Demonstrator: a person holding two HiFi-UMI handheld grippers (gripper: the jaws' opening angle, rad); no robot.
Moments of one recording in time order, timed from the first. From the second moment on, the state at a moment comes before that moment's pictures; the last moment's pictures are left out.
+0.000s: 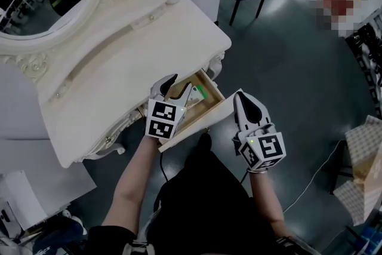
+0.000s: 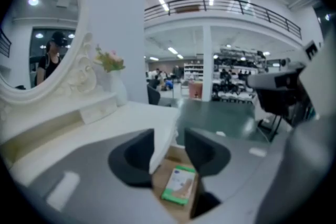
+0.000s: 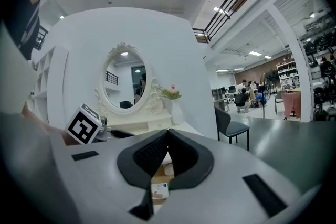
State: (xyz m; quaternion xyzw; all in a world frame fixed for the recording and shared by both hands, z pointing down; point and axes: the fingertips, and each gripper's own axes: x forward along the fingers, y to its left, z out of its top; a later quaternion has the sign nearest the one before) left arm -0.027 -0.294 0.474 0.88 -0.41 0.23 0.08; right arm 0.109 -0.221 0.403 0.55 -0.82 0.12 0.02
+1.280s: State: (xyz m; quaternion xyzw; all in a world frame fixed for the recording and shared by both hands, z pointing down) left arm -0.147 -0.224 0.381 0.82 -0.56 0.04 0.09; right arm 0.040 -0.200 0.369 0.49 -0.87 0.05 0.03
